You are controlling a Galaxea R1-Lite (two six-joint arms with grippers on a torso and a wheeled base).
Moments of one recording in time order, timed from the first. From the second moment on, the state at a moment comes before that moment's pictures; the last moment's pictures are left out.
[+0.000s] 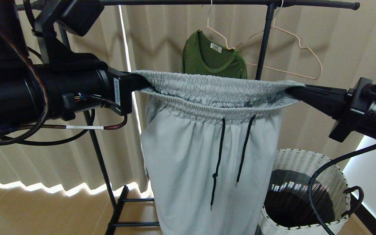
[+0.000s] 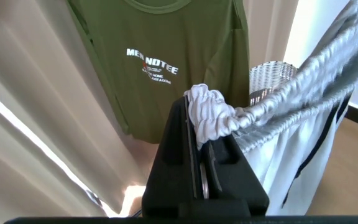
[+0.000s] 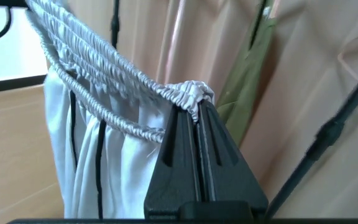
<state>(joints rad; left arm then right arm) -0.57 1.45 -1.15 -0.18 -0.07 0.14 0.39 1.33 -0.75 -0.63 0.36 -0.07</state>
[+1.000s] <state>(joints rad) -0.57 1.45 -1.15 -0.18 -0.07 0.14 0.40 1.33 -0.76 -0.64 0.36 -0.07</state>
